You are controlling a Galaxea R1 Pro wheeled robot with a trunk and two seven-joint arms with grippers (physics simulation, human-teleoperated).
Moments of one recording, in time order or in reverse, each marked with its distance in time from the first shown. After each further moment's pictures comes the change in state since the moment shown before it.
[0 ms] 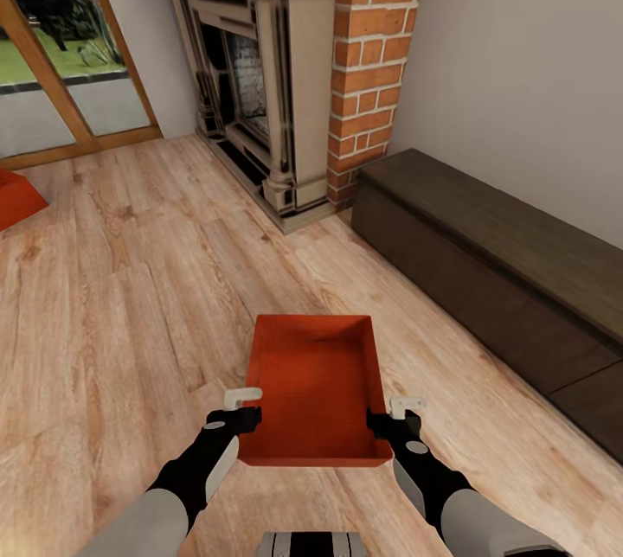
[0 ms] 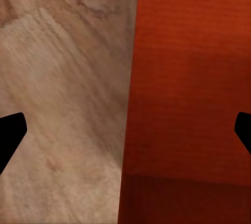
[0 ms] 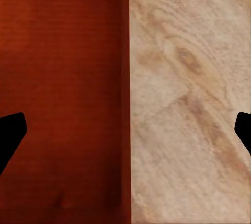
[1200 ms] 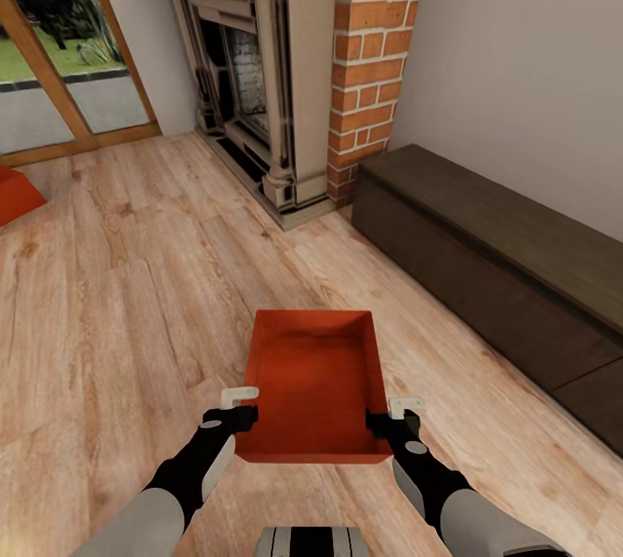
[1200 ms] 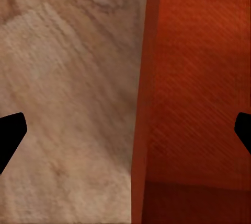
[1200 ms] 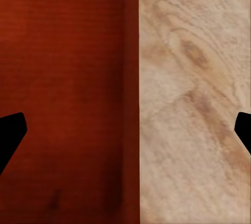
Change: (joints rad) left arm 0.000 0.014 -0.001 -0.008 -0.002 0.000 0.002; right arm 0.000 0.002 0.002 0.000 0.014 -0.003 0.001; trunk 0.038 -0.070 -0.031
